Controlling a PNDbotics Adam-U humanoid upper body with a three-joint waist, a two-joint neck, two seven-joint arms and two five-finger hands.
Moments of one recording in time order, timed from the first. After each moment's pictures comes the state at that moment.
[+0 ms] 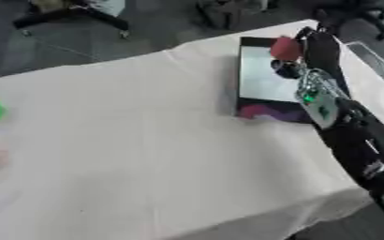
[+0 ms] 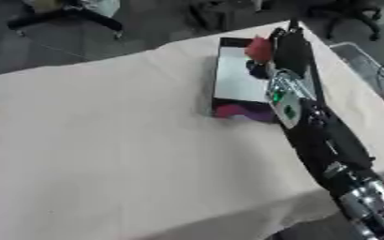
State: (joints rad) left arm -0.25 0.61 0.21 -1.51 0.12 -0.22 -0.45; right arm -0.72 -0.45 0.11 -0.86 0.83 0.45 -0.35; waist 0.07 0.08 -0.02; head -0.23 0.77
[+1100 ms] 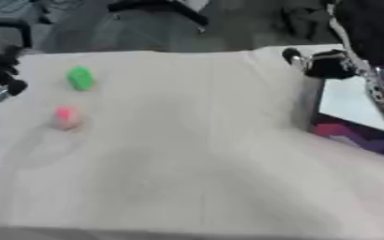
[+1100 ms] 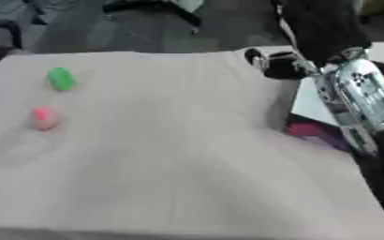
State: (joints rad) left arm -0.39 0.71 0.18 -1.19 -0.14 -0.28 -0.37; right arm -0.72 -0.39 0.45 -1.81 1.18 0.02 0.20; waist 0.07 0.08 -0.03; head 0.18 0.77
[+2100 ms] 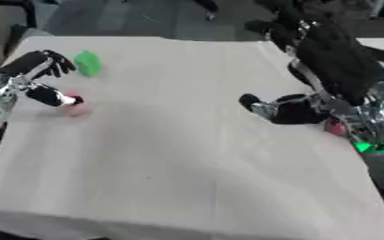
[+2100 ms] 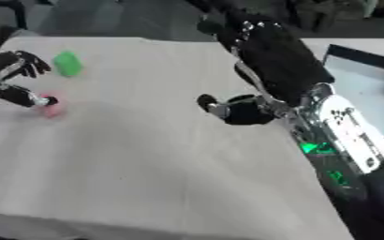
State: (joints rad) left arm -0.62 0.68 0.06 -0.82 -0.86 -0.39 -0.14; right arm -0.71 -0.28 0.51 -1.83 1.06 0.01 0.18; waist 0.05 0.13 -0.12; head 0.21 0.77
